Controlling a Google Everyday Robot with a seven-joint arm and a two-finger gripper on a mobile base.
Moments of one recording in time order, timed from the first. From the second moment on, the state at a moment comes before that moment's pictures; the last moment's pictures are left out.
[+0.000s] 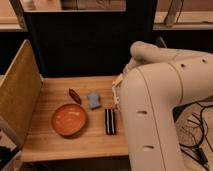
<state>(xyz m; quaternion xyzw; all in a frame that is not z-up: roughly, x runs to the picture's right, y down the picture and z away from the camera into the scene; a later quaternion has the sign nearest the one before) 0.123 -0.013 0.855 -0.32 0.12 0.66 0.67</state>
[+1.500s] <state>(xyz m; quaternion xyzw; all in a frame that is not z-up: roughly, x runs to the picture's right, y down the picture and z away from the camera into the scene) 0.124 -0.012 0.855 -0.32 0.12 0.66 0.67</state>
